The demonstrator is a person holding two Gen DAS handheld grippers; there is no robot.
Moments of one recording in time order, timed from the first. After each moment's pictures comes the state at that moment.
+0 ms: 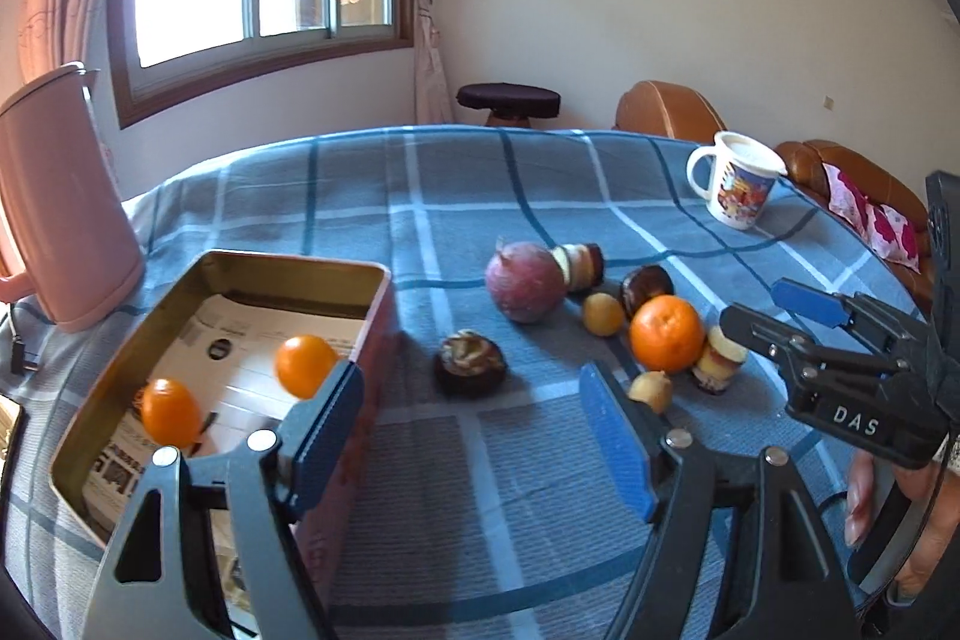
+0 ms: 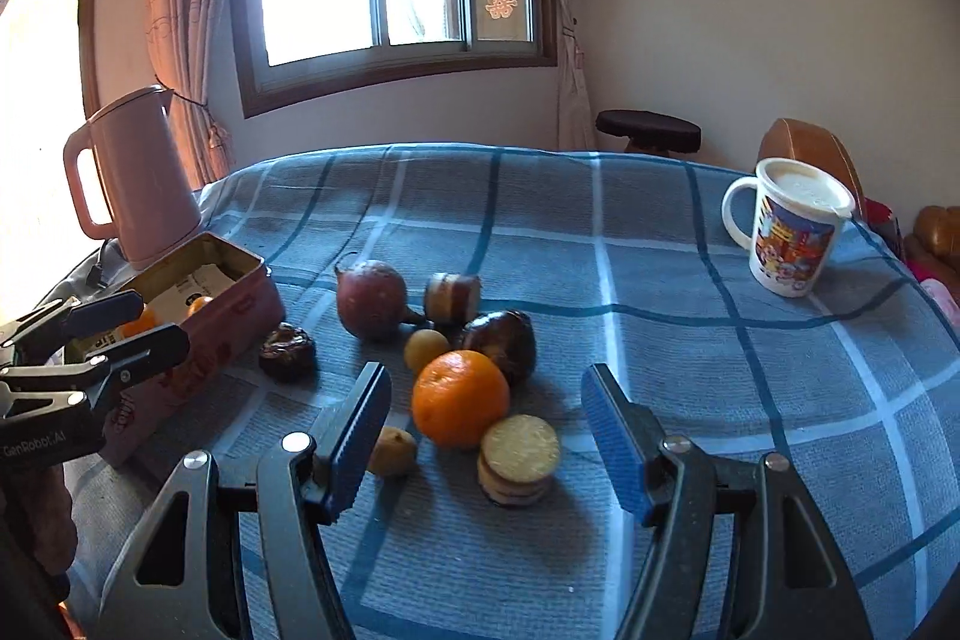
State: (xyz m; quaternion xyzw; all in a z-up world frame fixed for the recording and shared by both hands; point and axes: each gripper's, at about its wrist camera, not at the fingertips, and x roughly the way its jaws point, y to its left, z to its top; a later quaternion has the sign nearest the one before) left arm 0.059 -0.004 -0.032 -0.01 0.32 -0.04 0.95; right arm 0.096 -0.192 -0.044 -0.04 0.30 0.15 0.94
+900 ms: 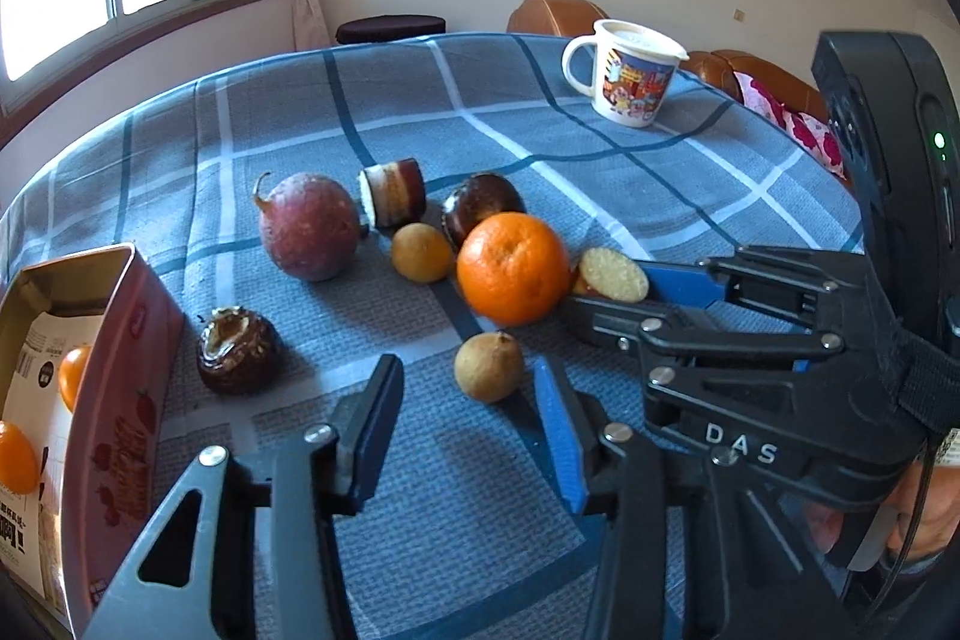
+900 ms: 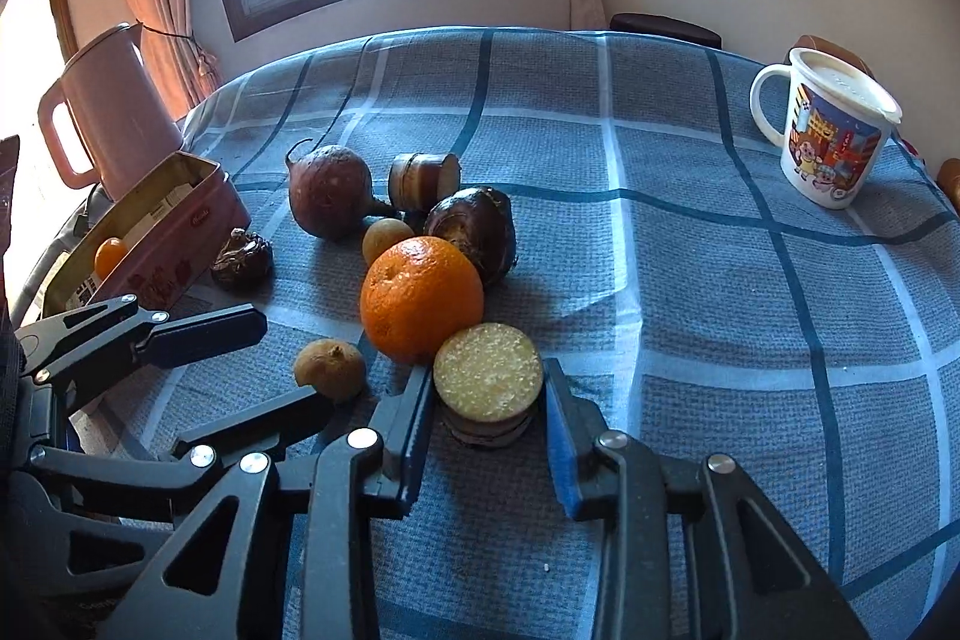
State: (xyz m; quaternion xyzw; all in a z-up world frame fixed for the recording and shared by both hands) left arm 0.095 -0.076 -0.064 0.03 0.40 -0.16 0.90; right arm 0.121 -0.189 -0.076 -0.04 0.41 0.18 0.90
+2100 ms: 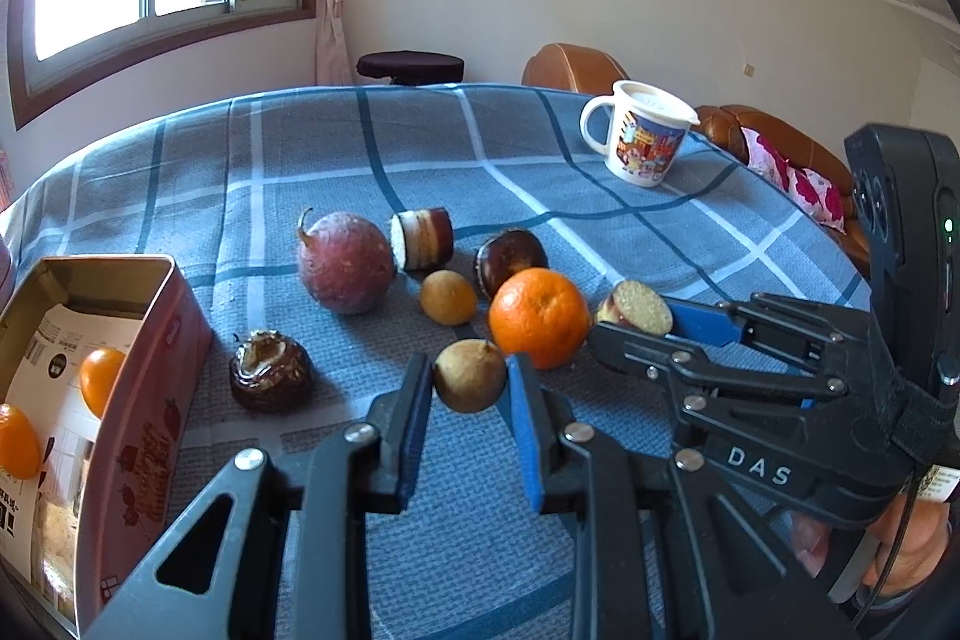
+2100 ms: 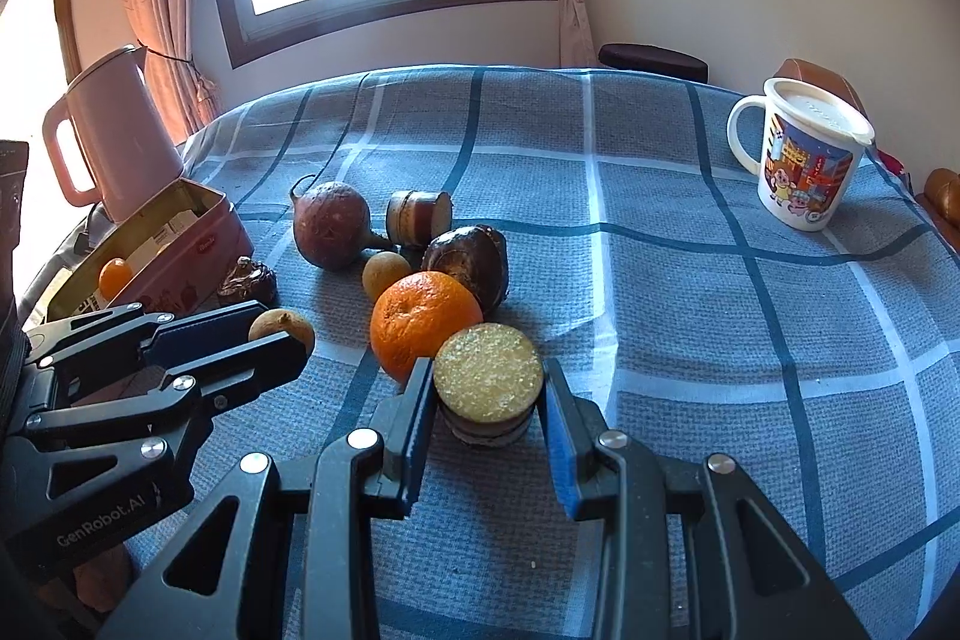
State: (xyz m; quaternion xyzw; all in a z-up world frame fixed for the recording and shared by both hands) left arm 0.086 -0.055 -0.051 -0.02 0.35 -0.15 0.93; right arm 0.111 -0.195 -0.063 -0.04 0.36 0.17 0.91
